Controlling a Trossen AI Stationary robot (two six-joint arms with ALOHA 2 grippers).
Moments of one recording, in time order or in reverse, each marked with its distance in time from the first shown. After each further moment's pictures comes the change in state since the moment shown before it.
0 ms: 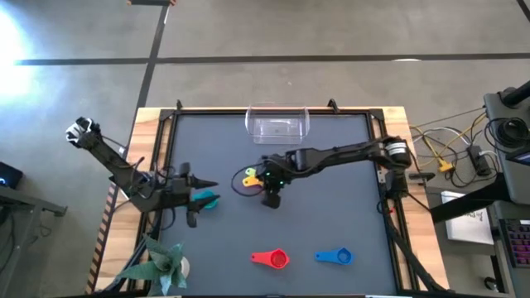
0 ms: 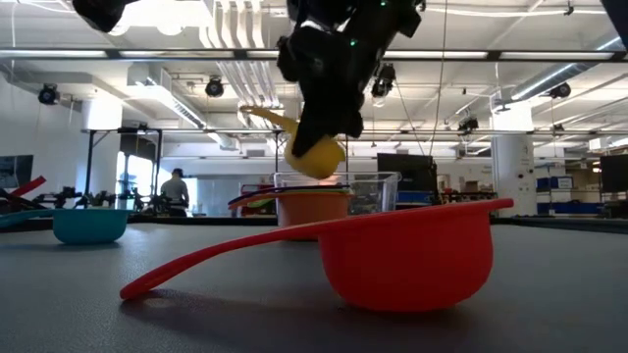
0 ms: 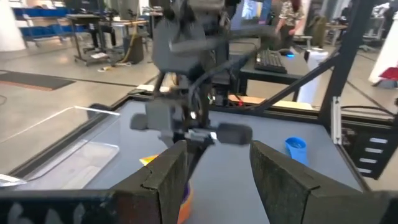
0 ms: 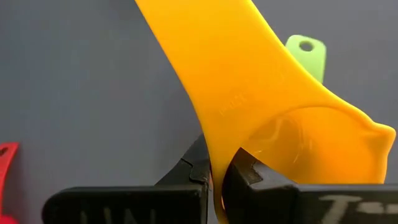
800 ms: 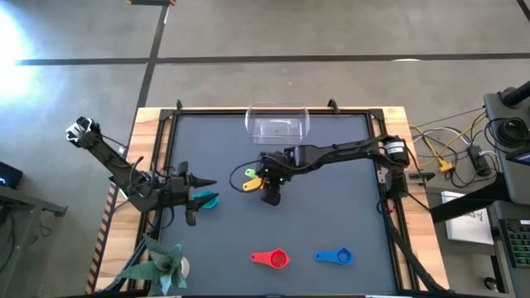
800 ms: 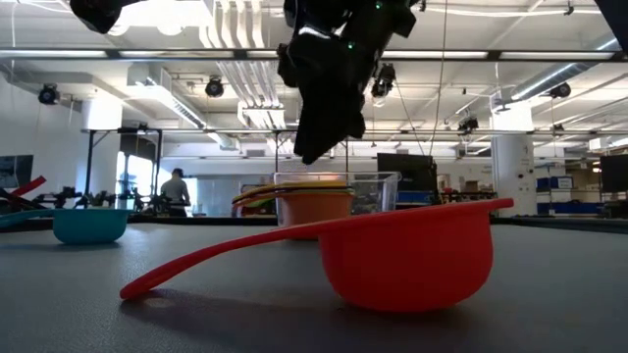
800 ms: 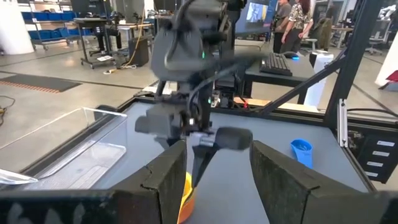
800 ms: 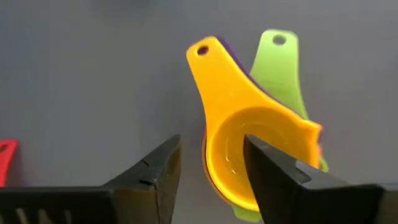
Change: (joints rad) left arm -0.011 -0.023 -0.013 -0.004 -0.026 0.006; right arm -0.024 0.020 0.044 -0.075 -0.007 0.007
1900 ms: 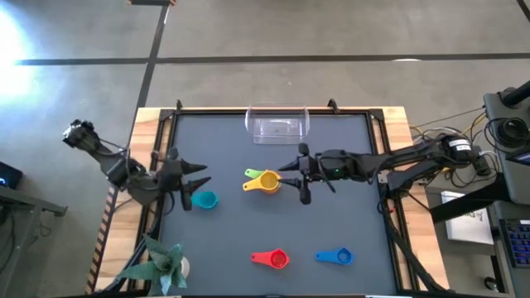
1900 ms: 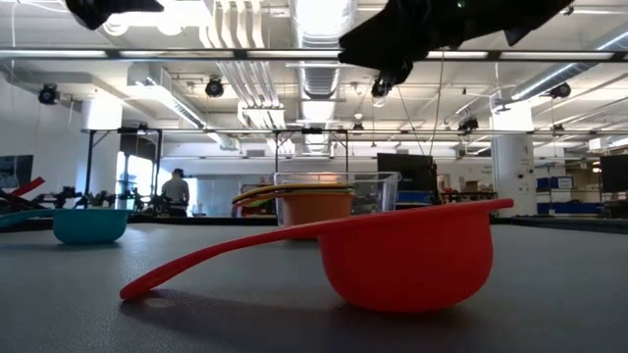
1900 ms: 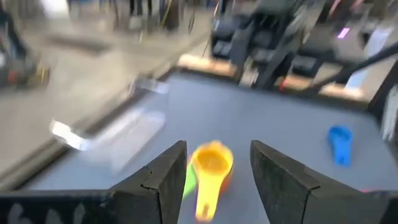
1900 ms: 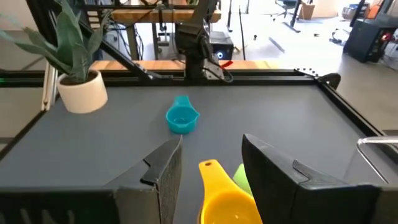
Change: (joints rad) left arm 0.078 -0.053 0.218 -0.591 -0.007 -0.281; right arm 0.064 -0.599 -0.801 1.023 0.106 -0.238
